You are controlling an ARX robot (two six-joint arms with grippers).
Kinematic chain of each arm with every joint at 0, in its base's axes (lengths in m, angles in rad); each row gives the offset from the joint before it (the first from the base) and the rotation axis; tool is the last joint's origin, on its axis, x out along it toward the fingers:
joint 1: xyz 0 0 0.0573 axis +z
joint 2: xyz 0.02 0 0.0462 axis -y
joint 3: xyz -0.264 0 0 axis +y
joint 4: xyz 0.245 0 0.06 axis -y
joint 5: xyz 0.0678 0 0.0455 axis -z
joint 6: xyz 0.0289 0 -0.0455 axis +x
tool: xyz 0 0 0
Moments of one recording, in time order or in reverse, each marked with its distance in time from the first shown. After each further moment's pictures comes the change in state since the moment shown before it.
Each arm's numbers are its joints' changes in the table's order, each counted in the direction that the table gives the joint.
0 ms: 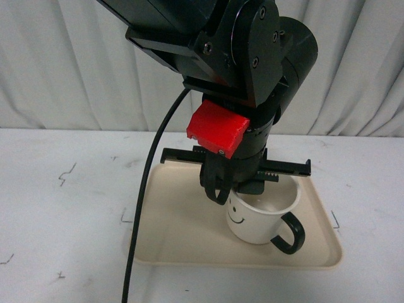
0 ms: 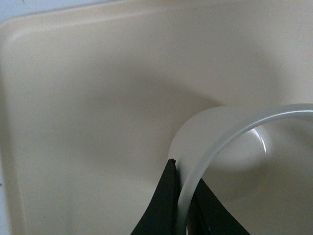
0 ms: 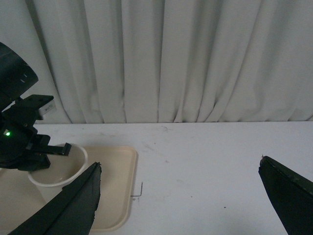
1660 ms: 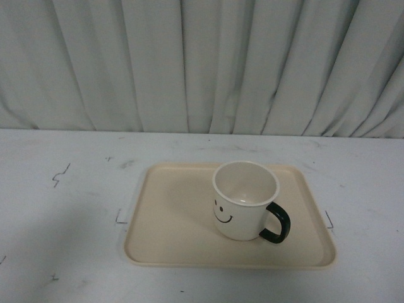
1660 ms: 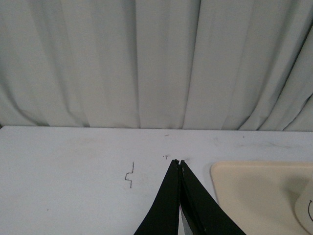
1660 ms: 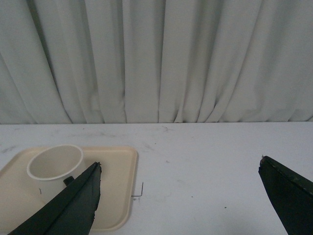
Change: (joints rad) left arm 0.476 1.268 1.469 1.266 0.106 0.407; right arm 0.000 0.000 0.000 0.000 0.000 0.000
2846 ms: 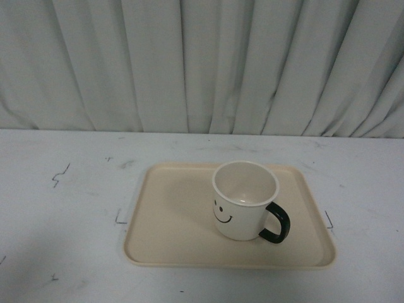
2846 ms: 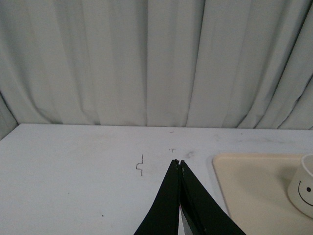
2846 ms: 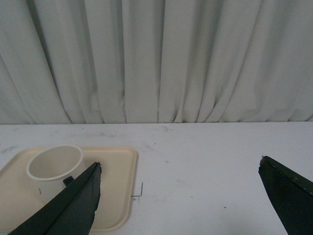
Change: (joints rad) left arm 0.167 0.669 0.103 -0.538 0.172 0.000; right arm 0.000 0.000 0.000 0.000 0.000 0.000
